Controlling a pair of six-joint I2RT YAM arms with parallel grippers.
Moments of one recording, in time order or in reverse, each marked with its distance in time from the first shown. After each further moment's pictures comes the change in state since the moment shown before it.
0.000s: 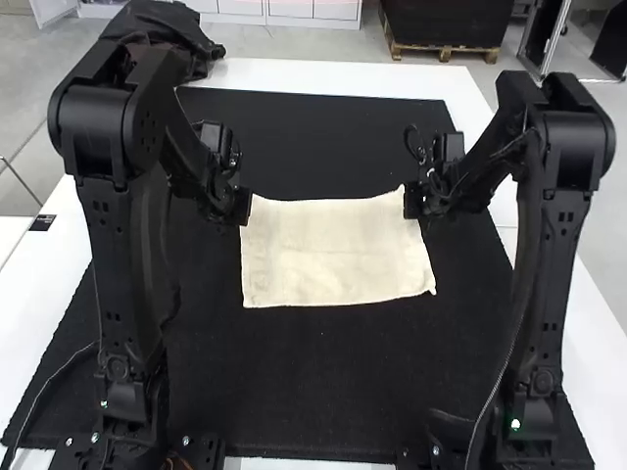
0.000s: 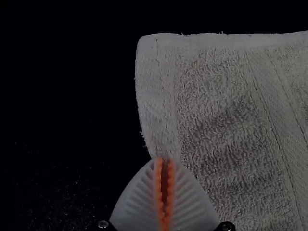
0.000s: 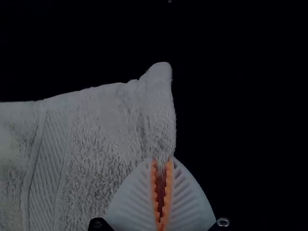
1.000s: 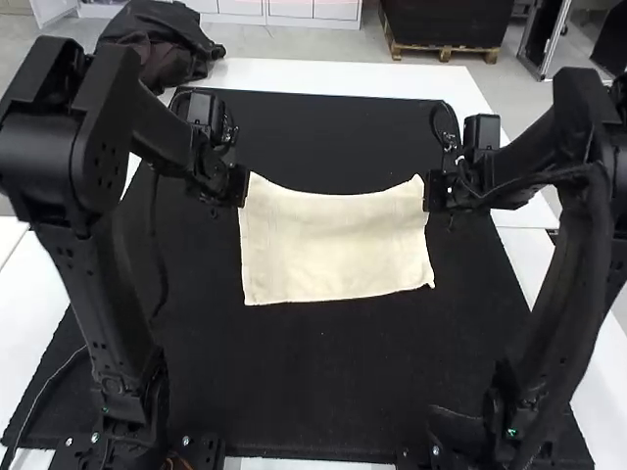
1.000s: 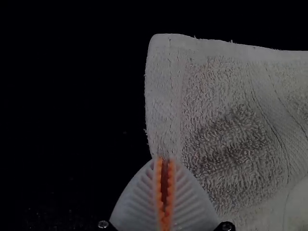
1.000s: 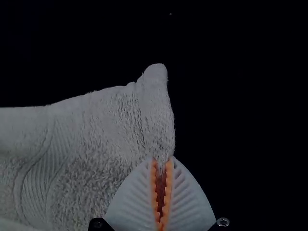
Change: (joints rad) left arm -0.019 -0.277 -0.055 -0.186 0.042 -0.004; right arm -0.064 -0.329 -0.195 -0.135 -0.084 0.003
